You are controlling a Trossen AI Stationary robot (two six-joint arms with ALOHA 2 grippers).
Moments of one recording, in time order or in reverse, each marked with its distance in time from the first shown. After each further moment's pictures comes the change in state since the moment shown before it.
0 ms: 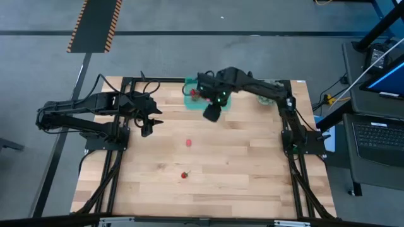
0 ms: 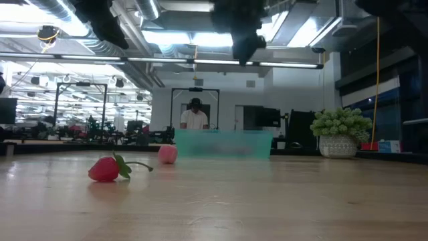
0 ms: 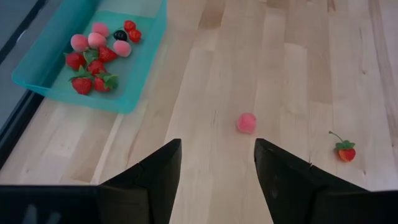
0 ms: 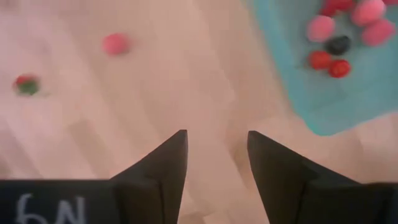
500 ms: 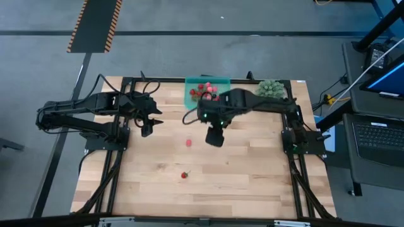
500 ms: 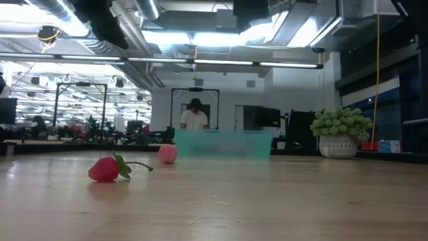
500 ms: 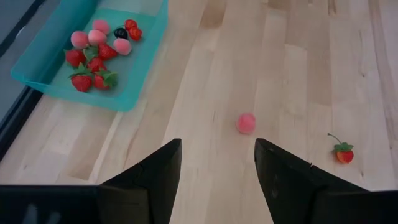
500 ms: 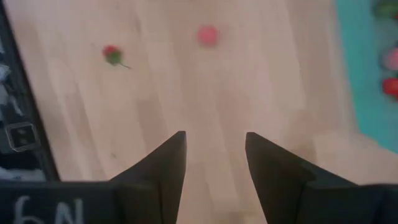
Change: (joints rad) left arm 0.000 0.000 0.000 0.000 0.000 -0.019; right arm 0.260 -0.076 0.000 0.038 0.001 0.061
